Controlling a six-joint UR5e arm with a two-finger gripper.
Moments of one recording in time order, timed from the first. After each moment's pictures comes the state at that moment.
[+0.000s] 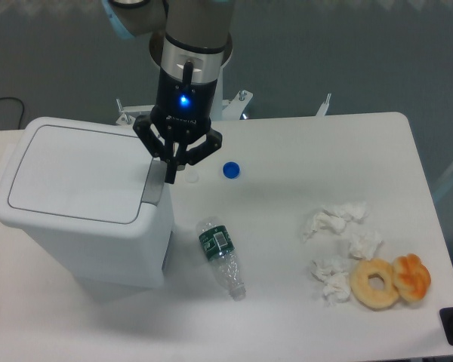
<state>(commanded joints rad) 2.38 -1.63 -1.57 -1.19 1.21 0.43</state>
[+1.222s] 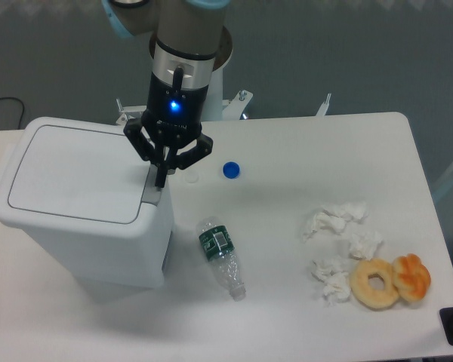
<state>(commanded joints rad) 2.37 -1.64 -1.57 -1.19 1.20 0.43</state>
